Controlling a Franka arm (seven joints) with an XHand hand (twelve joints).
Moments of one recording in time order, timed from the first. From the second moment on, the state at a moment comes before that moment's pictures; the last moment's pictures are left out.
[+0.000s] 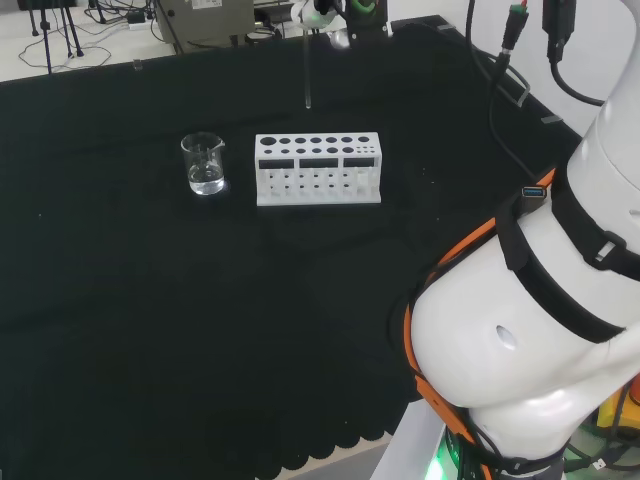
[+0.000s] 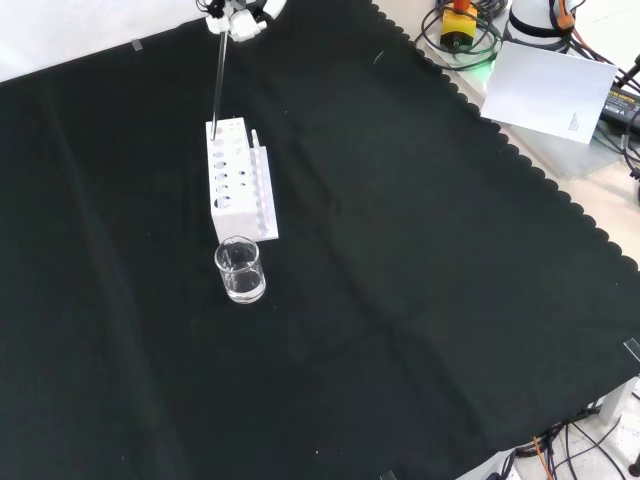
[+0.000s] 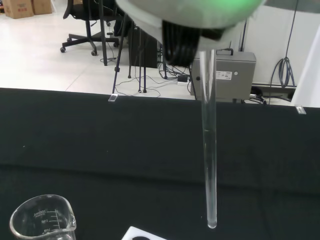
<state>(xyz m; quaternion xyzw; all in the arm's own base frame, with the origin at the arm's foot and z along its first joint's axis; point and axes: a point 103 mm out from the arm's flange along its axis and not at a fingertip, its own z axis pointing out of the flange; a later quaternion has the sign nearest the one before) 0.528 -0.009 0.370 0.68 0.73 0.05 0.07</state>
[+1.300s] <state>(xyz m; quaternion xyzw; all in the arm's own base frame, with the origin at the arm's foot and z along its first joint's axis) 0.554 0.051 0.365 0.63 0.77 0.06 0.05</state>
